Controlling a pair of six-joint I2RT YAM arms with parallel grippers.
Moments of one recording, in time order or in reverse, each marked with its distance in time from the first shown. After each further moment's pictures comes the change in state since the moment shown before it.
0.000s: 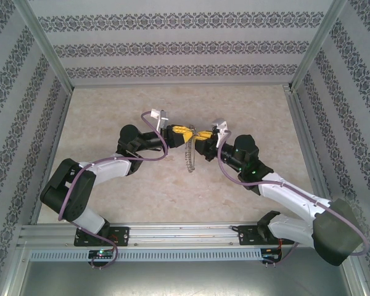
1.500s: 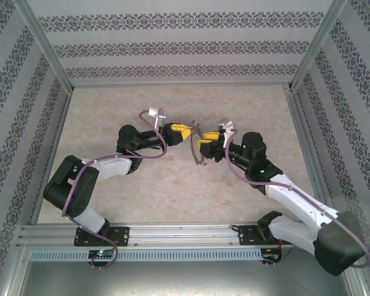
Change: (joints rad) left arm 0.027 0.042 0.003 0.090 0.004 -0.052; right arm -0.117 -0.101 0.008 -0.185 -0.134 -0.019
